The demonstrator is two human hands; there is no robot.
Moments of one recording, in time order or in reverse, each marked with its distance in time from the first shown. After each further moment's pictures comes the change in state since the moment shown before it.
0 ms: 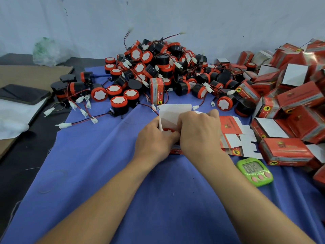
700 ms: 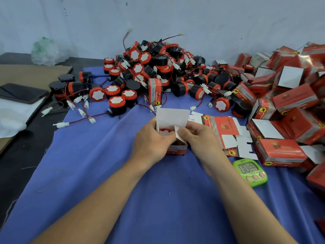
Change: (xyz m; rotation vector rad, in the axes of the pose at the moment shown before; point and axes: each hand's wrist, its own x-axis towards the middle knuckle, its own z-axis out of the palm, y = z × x) left_hand -0.007 -0.003 -0.004 -0.053 -0.042 0.065; right_hand -0.012 0.033 0.054 1.412 -0.167 0.262
